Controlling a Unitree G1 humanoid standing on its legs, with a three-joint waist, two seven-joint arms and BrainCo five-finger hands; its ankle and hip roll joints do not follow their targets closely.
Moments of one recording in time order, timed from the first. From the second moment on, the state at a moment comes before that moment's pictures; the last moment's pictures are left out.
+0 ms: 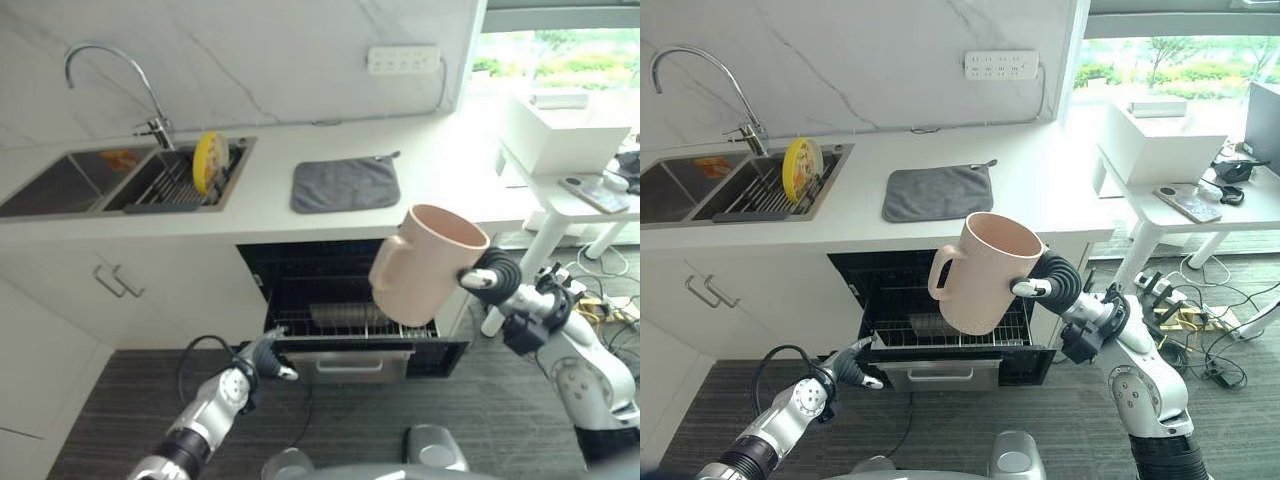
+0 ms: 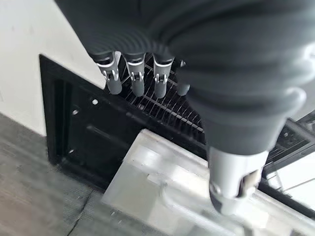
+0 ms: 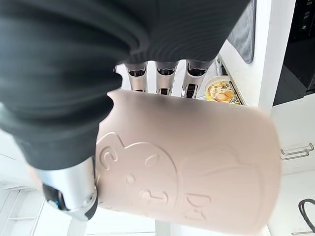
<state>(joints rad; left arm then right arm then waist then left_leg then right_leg) -0.06 0.45 -0.37 0.49 0.41 0.03 -0.04 -0.04 -0.48 -0.05 -0.36 0.87 0.27 0.65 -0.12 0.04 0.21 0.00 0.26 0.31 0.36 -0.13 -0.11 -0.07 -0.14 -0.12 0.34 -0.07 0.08</state>
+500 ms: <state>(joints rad) -0.11 0.52 -0.34 0.36 0.29 -0.05 0.11 -0.09 -0.50 -0.06 -0.32 0.92 0.11 0.61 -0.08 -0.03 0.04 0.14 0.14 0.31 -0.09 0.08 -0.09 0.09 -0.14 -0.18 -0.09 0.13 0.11</state>
